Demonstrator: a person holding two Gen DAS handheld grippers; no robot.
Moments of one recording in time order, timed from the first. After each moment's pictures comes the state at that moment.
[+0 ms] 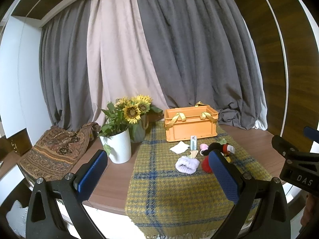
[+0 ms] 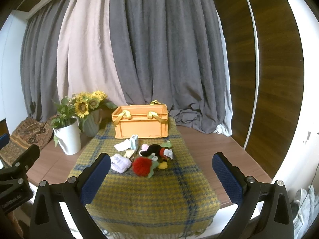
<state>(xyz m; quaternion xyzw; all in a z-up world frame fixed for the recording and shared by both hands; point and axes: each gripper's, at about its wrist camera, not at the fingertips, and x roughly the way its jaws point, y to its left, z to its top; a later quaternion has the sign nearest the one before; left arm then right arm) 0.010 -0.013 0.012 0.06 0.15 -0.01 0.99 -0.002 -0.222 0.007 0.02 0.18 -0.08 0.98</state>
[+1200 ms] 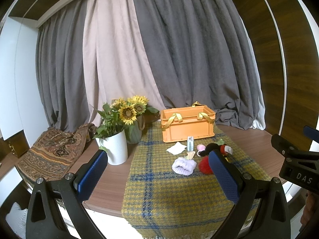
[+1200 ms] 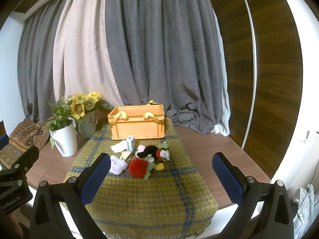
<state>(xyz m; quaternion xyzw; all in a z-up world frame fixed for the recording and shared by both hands) 0.013 -0.018 0.008 0.06 0.15 -0.02 0.99 0.003 -0.227 0.007 0.02 0.18 -0.09 0.98</state>
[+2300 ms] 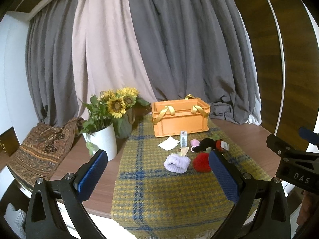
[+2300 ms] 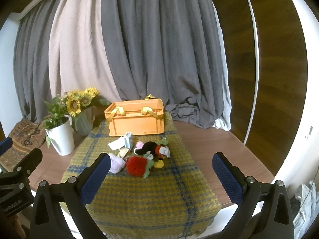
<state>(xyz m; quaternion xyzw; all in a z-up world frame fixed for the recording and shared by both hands) 0.051 -0.021 -0.009 0.06 0.18 -0.05 0.98 0.028 -0.229 -0.011 0.03 0.21 -0.09 0.97</state>
